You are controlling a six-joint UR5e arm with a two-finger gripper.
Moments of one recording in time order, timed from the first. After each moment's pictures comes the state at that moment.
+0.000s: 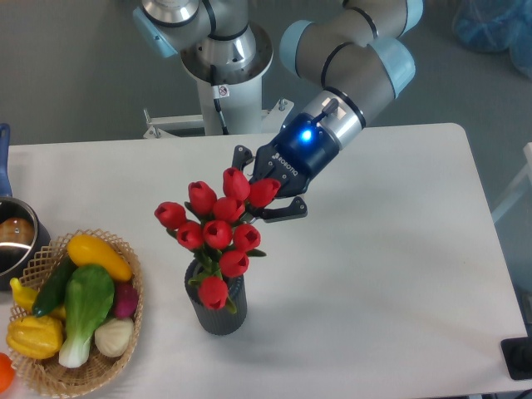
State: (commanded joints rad) arm 2.69 -1.77 -1.77 -0.87 0.21 1.15
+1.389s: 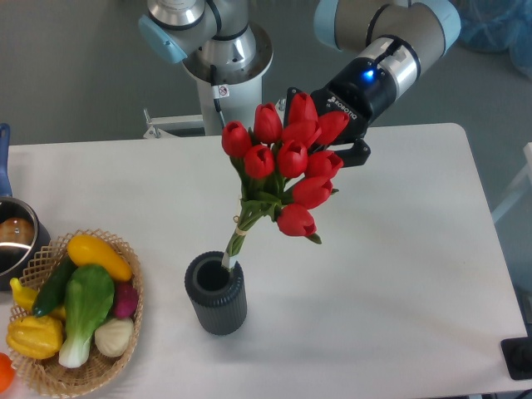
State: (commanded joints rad) arm 2.84 -1.72 -1.77 -0.87 0.05 1.13
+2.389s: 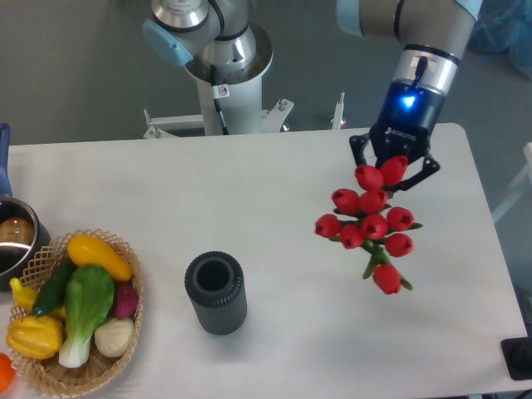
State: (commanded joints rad) arm 2.95 -1.73 -1.77 -0.87 0.75 1.39
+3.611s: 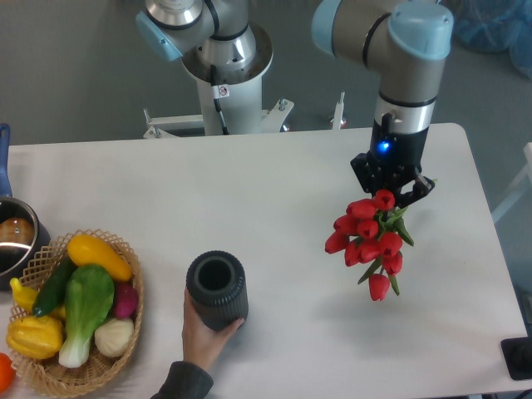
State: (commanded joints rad) arm 2.68 -1.82 -1.64 -1.03 1.55 1.40
